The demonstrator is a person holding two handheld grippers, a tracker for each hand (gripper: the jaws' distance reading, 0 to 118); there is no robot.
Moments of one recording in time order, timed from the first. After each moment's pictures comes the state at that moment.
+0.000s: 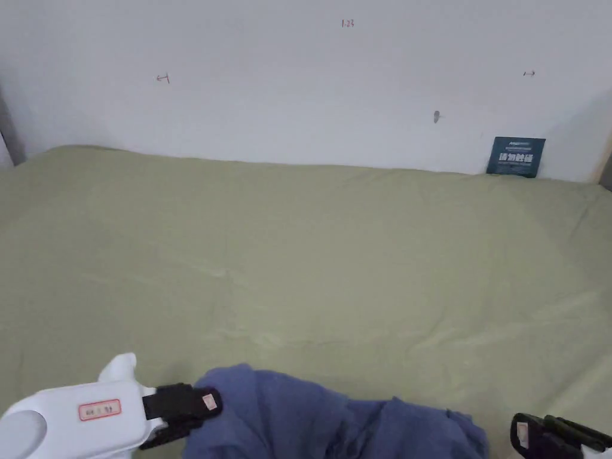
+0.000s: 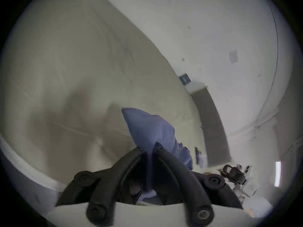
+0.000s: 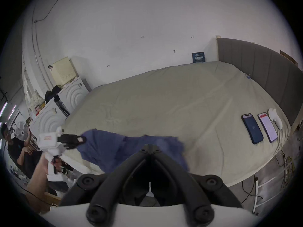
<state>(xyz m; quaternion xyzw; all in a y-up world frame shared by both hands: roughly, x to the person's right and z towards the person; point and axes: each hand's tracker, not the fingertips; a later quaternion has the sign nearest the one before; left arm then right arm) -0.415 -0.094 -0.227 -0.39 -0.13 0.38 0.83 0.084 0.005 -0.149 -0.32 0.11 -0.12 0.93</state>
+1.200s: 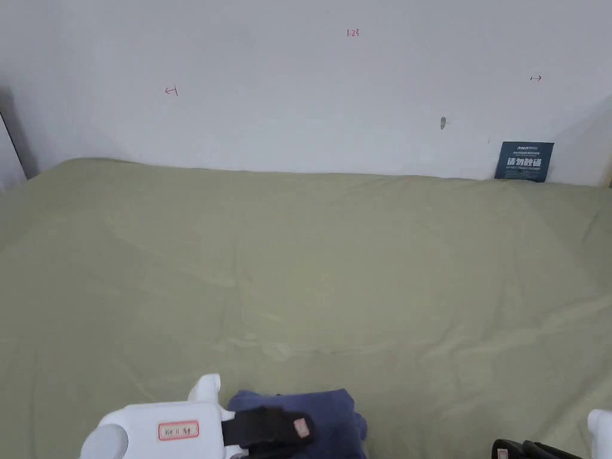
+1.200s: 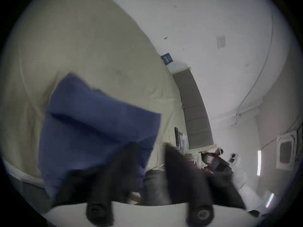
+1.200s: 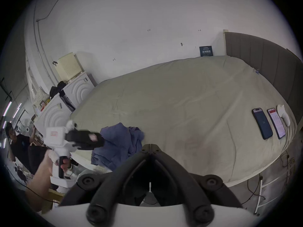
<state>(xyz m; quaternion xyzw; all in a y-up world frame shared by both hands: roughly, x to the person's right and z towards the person) -0.338 -0.131 -0.240 -0.44 -0.26 0.43 0.74 0.072 -0.013 -0.148 -0.34 0.14 -0.12 0.92</state>
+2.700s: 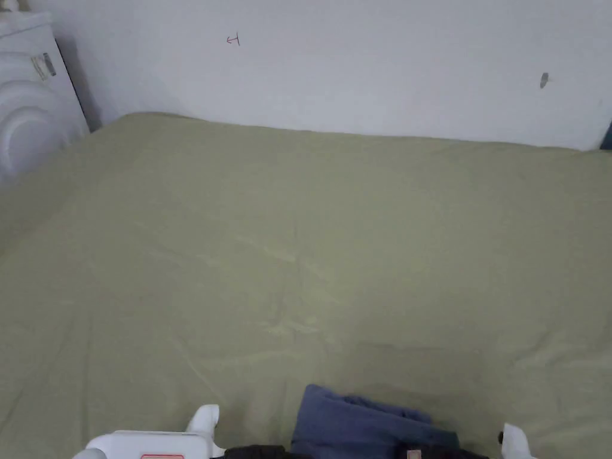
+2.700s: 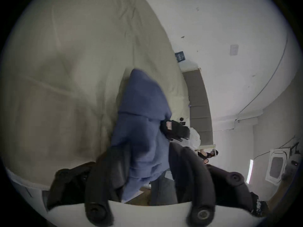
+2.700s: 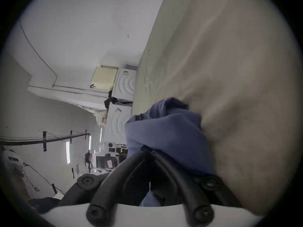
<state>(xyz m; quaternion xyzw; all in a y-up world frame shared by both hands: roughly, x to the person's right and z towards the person) -0.408 -0.185 -0.249 -0.50 -0.25 0.45 0.70 0.017 -0.241 -0.328 -0.46 0.39 -0.46 0.65</state>
